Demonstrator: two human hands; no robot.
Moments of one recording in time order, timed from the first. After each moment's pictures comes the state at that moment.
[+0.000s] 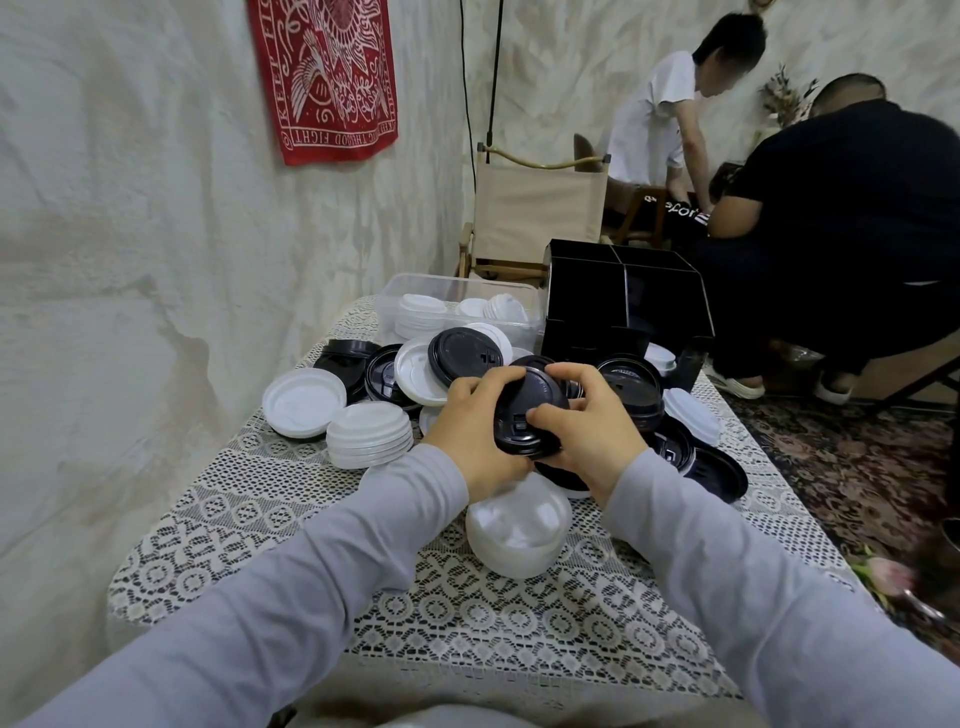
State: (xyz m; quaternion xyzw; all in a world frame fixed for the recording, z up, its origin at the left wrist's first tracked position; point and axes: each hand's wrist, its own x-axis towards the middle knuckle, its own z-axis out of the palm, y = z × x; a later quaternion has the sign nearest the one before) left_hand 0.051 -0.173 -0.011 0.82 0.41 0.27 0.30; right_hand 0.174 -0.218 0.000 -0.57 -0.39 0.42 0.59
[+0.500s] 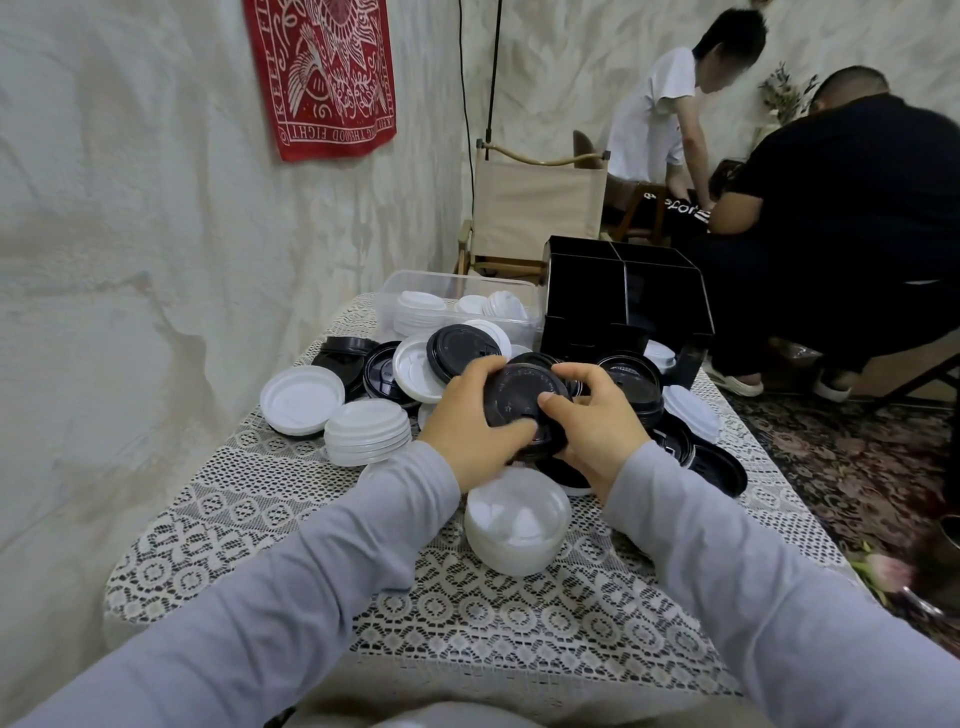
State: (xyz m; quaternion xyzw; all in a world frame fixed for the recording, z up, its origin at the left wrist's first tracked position) left_hand 0.053 -0.175 -0.006 0.75 0.42 0.34 0.38; right_hand 0.179 -0.210 -0.006 -0.59 -0.37 0.39 0.60
